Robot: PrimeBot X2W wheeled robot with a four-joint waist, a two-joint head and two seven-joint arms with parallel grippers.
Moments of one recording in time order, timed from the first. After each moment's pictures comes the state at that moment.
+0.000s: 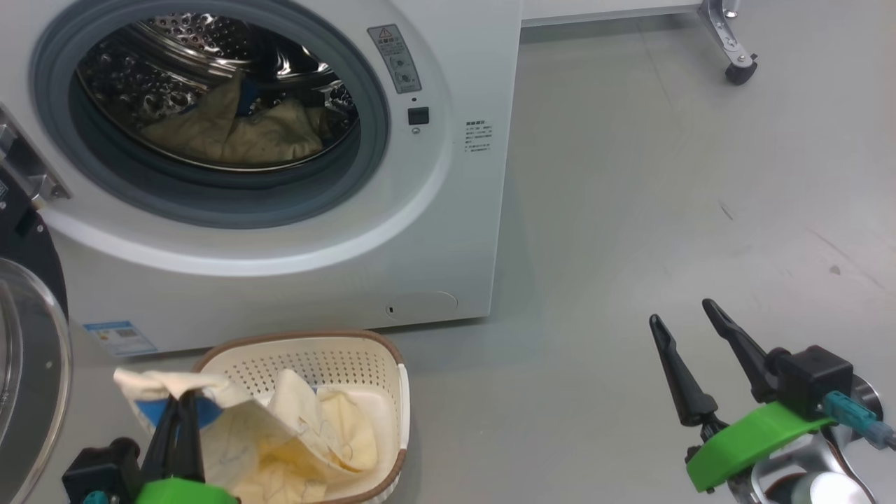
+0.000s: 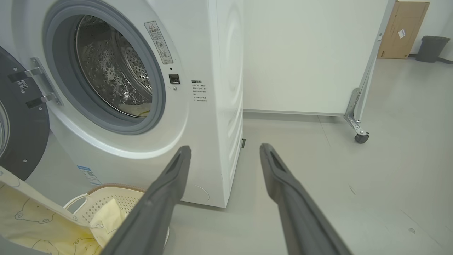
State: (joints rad) left arm 0.08 0.33 -0.26 -0.05 -0.44 0.24 -0.11; right arm 0.08 -0.04 0.02 -0.09 0.11 0.13 -0.02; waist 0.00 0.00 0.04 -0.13
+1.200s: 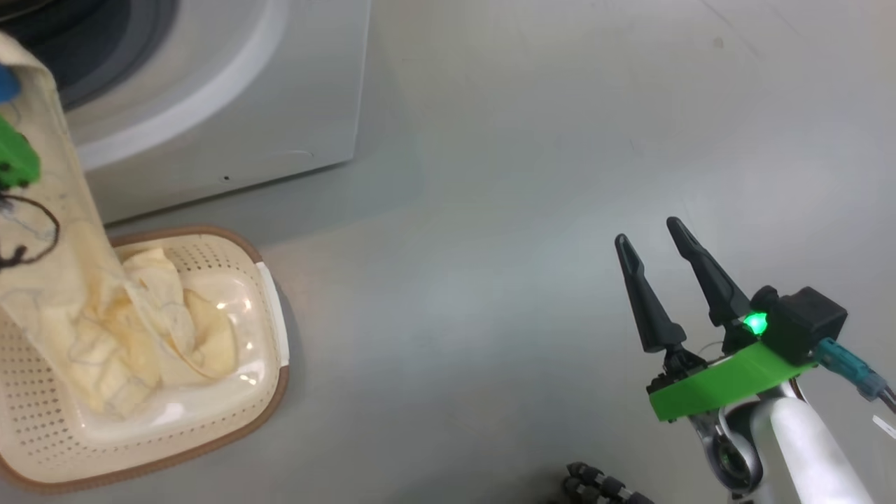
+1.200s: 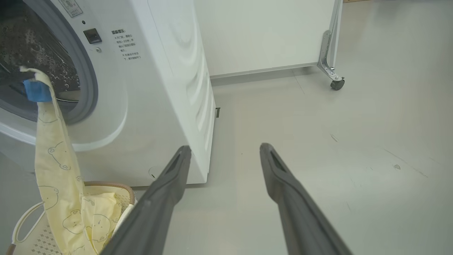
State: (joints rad) left arm -0.82 0.52 -0.22 0.43 -0.57 0.01 0.17; right arm -0.12 -0.04 0.14 0.03 0.24 0.13 -0.22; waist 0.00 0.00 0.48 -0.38
